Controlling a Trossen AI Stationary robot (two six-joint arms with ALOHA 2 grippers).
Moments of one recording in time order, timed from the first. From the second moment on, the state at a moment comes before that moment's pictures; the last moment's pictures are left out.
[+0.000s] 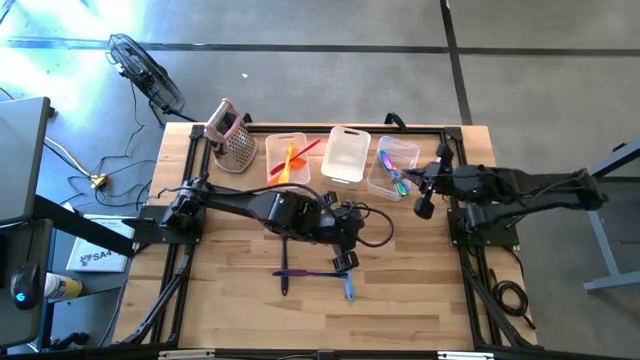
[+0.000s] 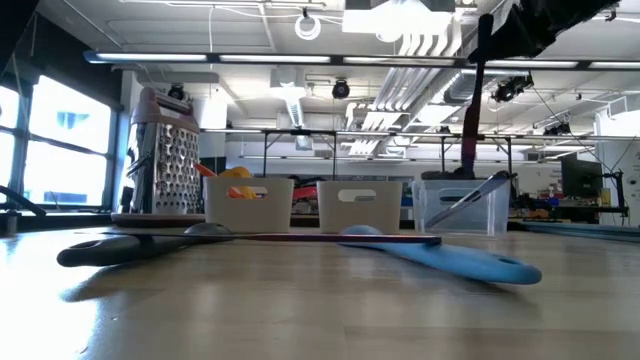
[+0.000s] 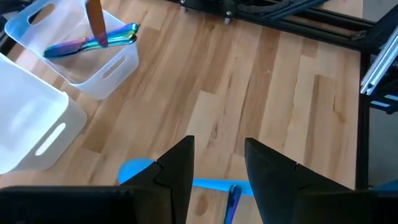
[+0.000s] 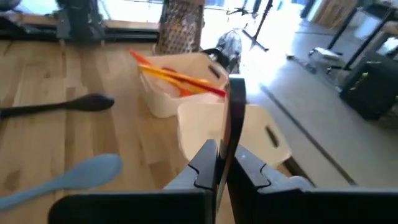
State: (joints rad) left arm -0.28 2.05 2.31 -1.09 -0.34 -0.48; right arm 0.05 0.65 0.68 -0.45 0.50 0.00
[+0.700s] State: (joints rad) left arm -0.31 2.05 2.31 -1.09 -0.35 -0.51; right arm -0.20 0.67 0.55 -0.21 0.27 -0.09
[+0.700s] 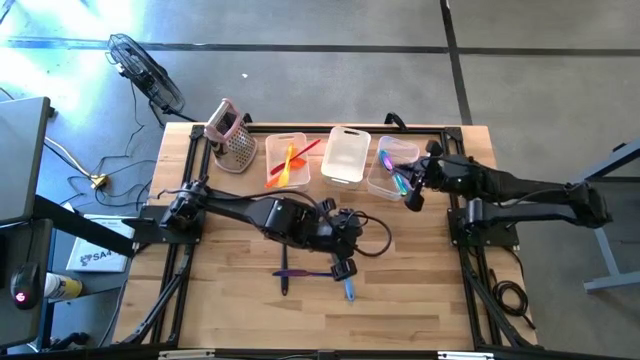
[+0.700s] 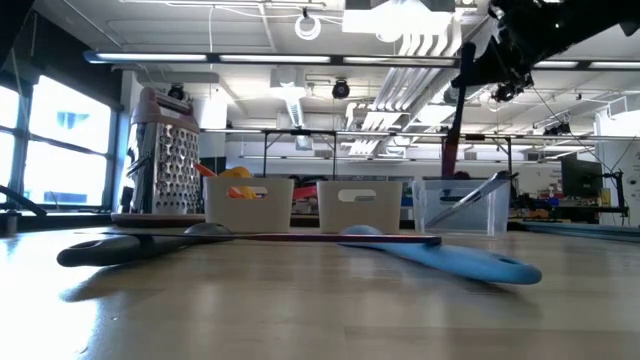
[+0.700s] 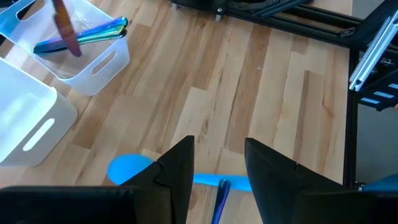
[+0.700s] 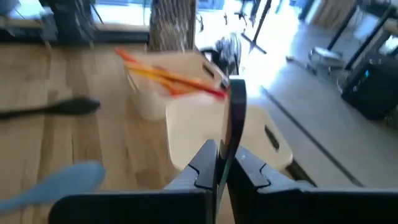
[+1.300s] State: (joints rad) left arm -0.31 2.05 2.31 -1.09 -0.39 -0.51; right arm -0.51 0.89 0.56 -0.07 0.10 -0.24
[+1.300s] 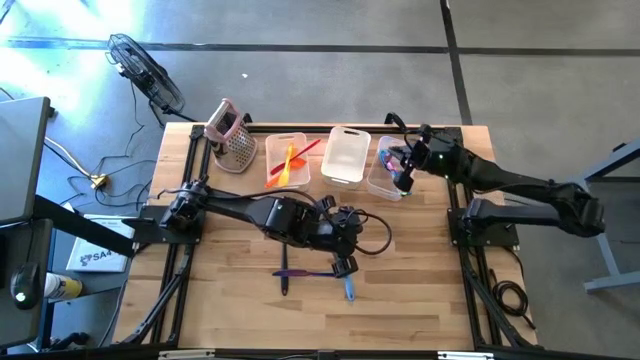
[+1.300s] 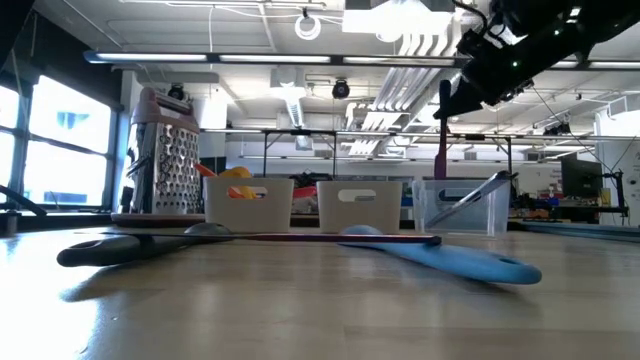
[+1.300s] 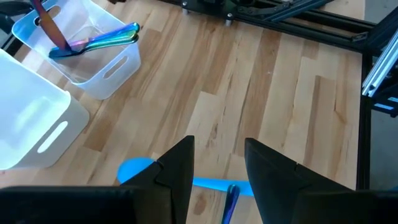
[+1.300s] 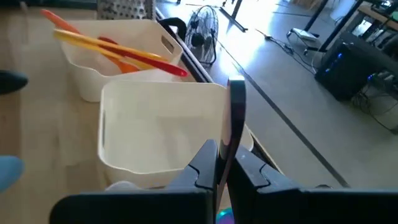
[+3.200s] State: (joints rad) left arm -0.31 2.05 2.31 -1.12 -0.38 -0.47; right arm -0.65 1.05 0.56 -0.13 -0.12 -0.01
